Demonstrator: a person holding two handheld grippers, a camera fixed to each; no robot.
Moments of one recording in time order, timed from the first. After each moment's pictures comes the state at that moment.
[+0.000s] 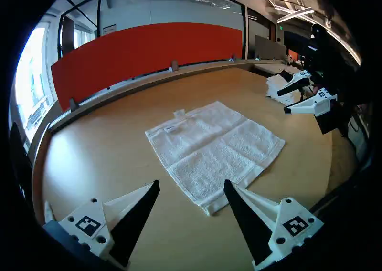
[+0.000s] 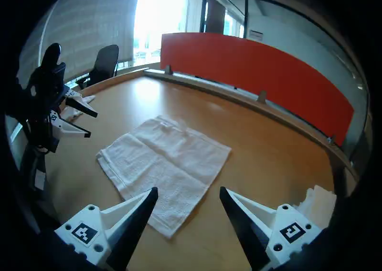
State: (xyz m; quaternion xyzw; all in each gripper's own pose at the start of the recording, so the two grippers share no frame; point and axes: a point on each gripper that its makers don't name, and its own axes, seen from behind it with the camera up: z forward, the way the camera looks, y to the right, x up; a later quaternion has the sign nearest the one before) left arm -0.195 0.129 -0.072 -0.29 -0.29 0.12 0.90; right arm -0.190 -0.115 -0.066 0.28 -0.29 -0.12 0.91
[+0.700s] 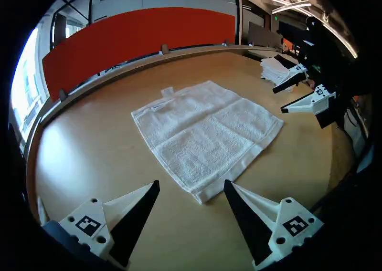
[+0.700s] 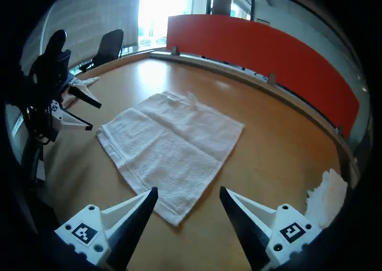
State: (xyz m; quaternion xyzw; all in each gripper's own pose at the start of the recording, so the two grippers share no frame) left arm -0.246 0.137 -0.086 -0.32 -0.32 0.13 0.88; right arm -0.250 -0.121 -0.088 0.30 -0.33 -0.13 0.89
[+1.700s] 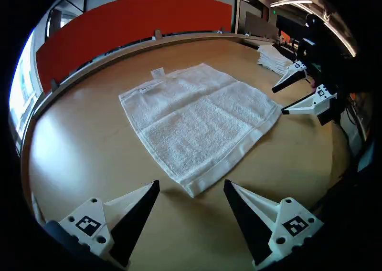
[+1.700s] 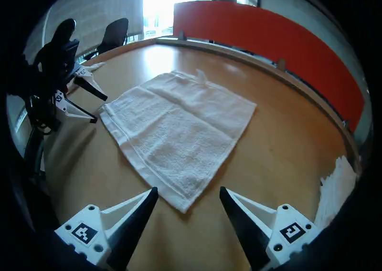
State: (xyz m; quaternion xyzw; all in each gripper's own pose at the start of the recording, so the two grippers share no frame) left arm -0.283 0.145 -0.097 -0.33 -0.36 0.14 0.86; right arm -0.290 -0.117 -0.106 0.31 -0.37 -0.14 0.86
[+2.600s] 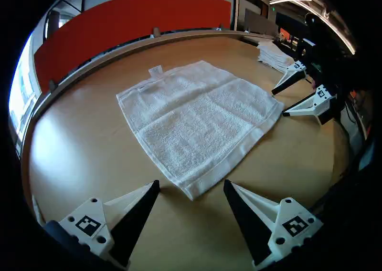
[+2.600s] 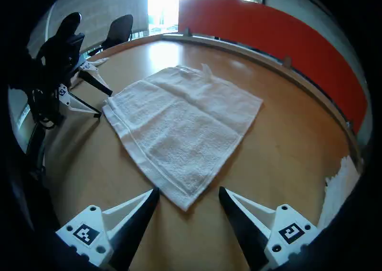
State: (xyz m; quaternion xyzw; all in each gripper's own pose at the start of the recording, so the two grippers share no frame) left arm -0.287 0.149 -0.095 -0.33 -0.37 0.15 0.86; right arm -0.301 -0.118 -0.109 0.33 -0.37 -0.14 0.85
